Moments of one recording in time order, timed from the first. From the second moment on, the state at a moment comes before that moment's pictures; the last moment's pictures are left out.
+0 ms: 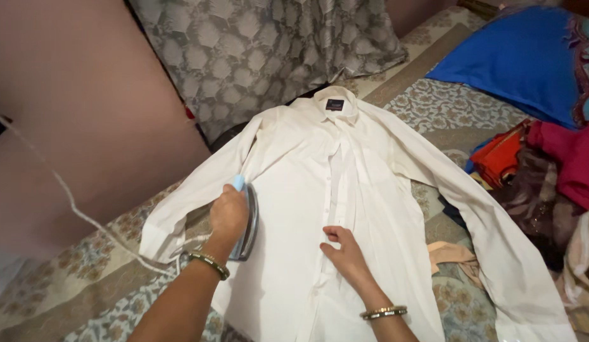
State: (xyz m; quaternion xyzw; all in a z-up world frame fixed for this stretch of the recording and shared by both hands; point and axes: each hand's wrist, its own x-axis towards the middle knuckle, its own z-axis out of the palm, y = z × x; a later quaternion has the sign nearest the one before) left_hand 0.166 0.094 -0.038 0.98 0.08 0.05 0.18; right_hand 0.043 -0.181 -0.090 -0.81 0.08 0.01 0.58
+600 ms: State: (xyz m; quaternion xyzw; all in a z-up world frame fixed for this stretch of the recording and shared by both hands) left_hand -0.034 0.215 -0.042 0.96 0.19 0.04 0.18; right_hand -0.041 -0.133 -0.001 -0.85 -0.08 0.01 0.51
